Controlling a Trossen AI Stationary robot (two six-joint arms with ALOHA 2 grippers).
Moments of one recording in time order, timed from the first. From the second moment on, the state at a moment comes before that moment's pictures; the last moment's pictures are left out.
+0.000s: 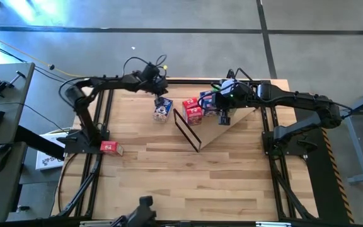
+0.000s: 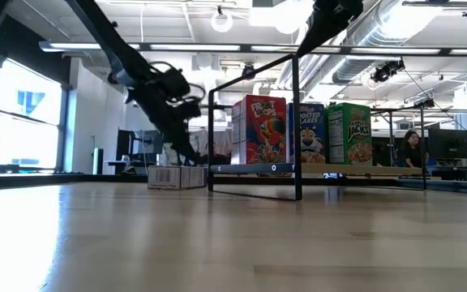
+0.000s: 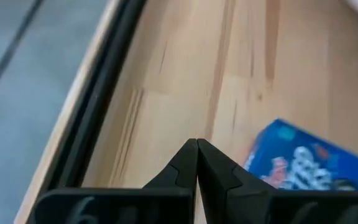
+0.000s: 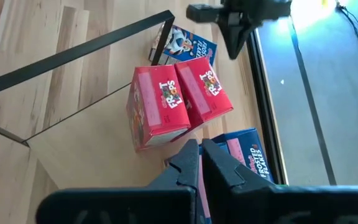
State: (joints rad) left arm 0.76 1.78 1.02 -0.10 0.24 0.50; right arm -0.20 1.30 1.29 -0.79 0.13 -0.33
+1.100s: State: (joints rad) left arm 0.46 1.68 0.76 -0.07 0.45 0.39; right arm -0.20 1.30 1.29 -0.79 0.09 -0.34
